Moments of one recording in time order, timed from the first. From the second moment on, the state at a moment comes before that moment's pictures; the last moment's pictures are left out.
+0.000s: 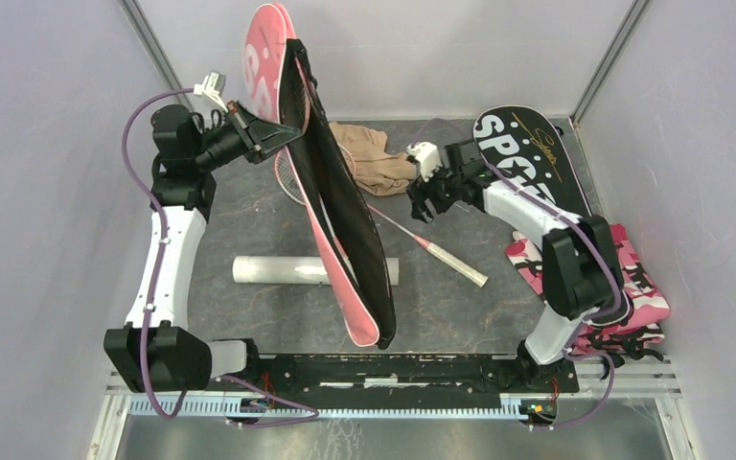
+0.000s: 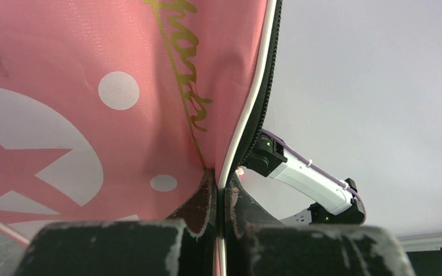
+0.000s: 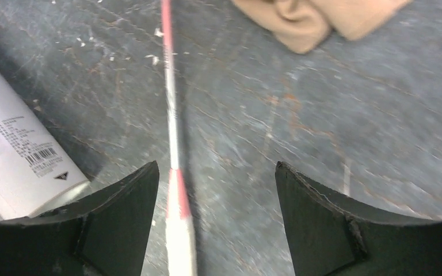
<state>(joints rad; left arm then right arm) 0.03 1.28 1.31 -0.07 0.93 -0.97 0.37 1.71 1.24 -0.35 -0.37 -0.32</state>
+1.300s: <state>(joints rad) 0.12 1.22 1.22 -0.17 0.95 -0.89 0.55 2.07 1.43 -0.31 -0.28 -0.35</state>
